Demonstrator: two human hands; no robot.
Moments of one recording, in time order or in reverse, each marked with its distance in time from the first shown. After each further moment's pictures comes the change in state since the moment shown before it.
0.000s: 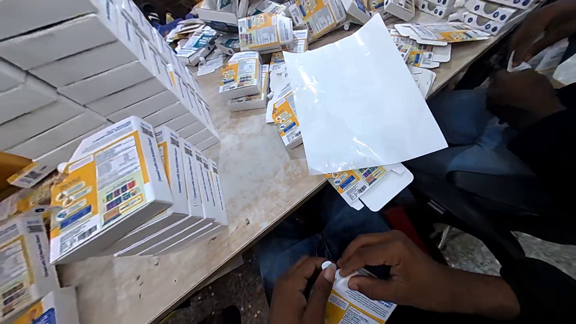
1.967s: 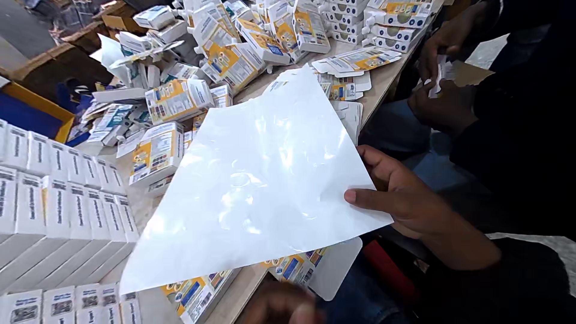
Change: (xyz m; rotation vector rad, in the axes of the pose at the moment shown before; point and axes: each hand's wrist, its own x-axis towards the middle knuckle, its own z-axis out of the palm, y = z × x) left_hand 0.112 0.063 0.035 -0.254 0.093 0.294; right_hand 0.044 -0.008 -0.160 0.533 0.584 0.093
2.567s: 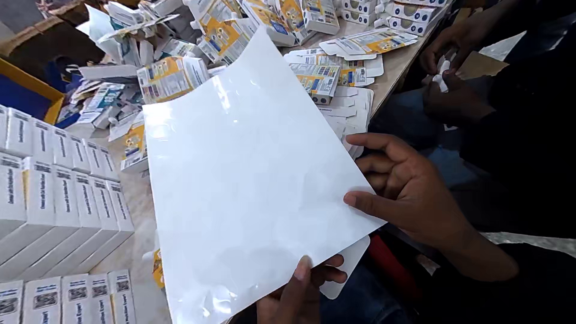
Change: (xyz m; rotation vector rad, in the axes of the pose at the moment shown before) left_hand 0.014 -0.035 0.034 -0.877 0.103 -0.200; right_hand 0.000 0.006 0.009 -0.338 0.088 -0.164
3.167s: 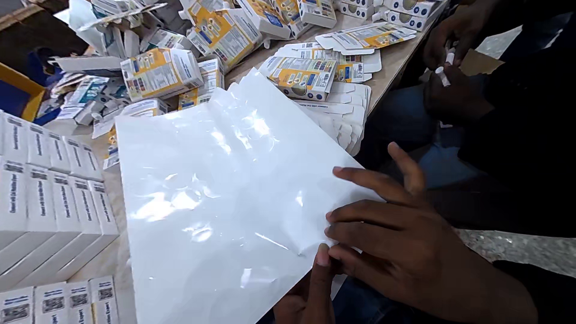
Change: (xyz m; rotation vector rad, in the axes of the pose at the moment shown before) left_hand 0.000 -0.027 0.019 0.238 0.111 0.133; right_hand -0.029 -0.003 0.012 -1.018 -0.128 -0.516
